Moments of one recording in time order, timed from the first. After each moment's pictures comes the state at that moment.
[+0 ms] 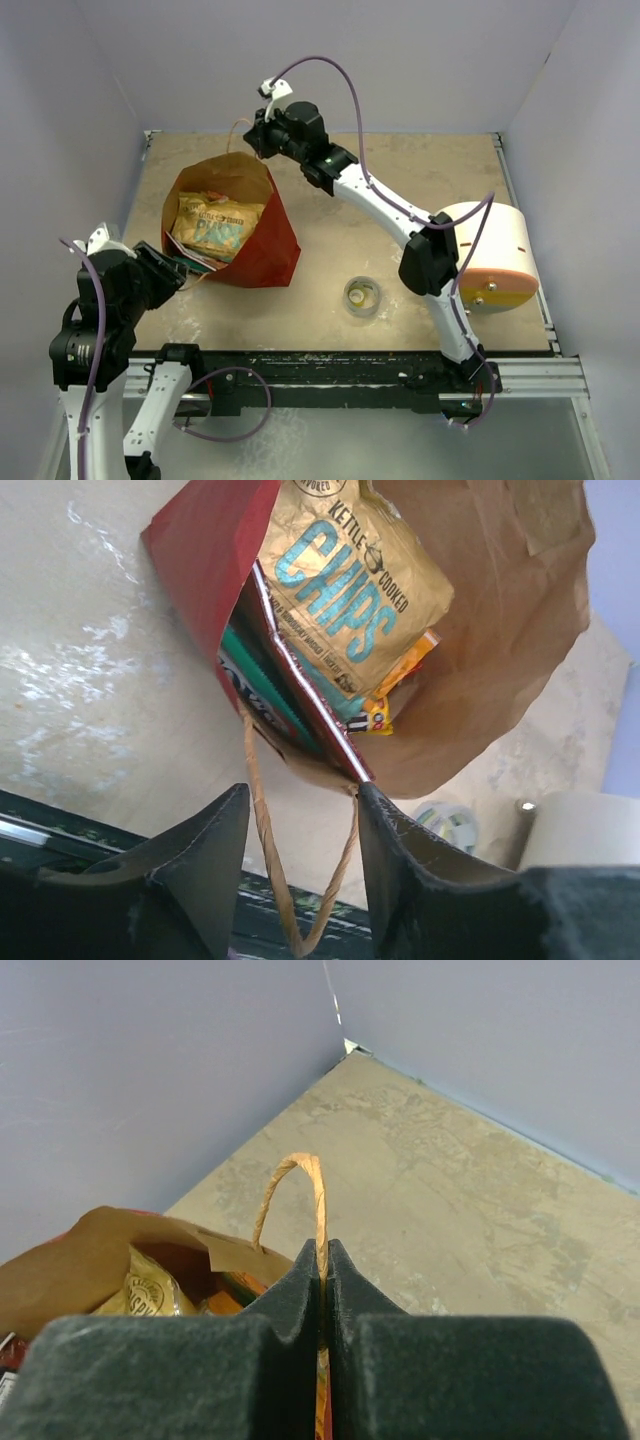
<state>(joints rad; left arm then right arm) -0.02 0.53 1.18 -1.23 -0.06 -0.73 0.75 2.23 2.22 -0.09 -0.10 0.22</state>
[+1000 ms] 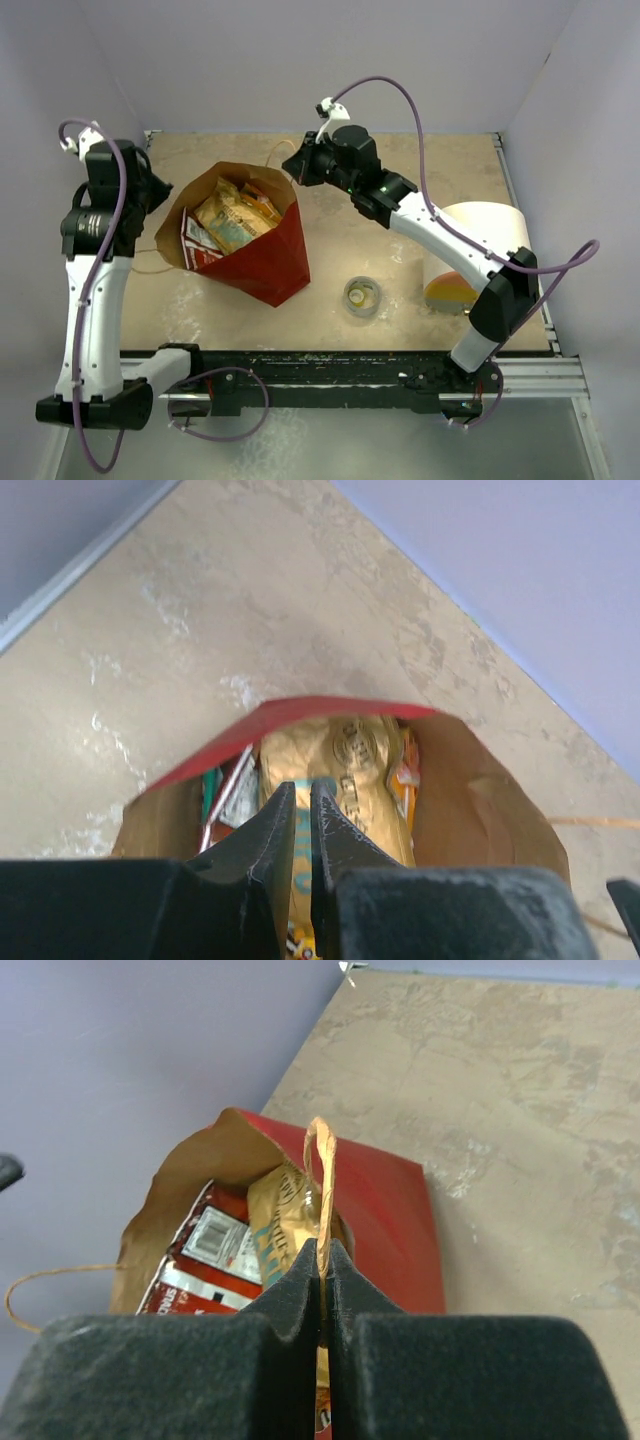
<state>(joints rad) -0.02 1.05 1.51 -0.98 -0.28 -0.69 0.75 1.68 1.62 -0.14 0.00 0.51</state>
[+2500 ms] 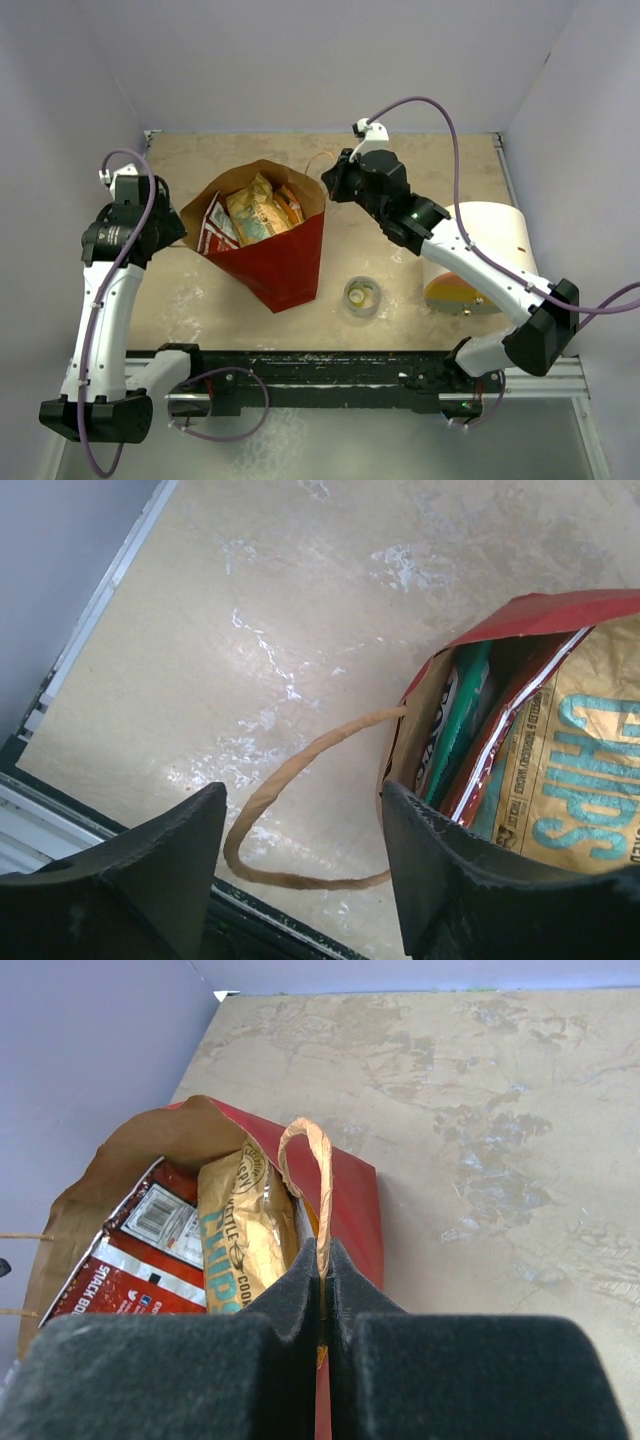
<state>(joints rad) -0.02 1.02 1.28 -1.12 -0.35 -0.49 0.75 1.42 1.34 -0.18 0.25 0.47</state>
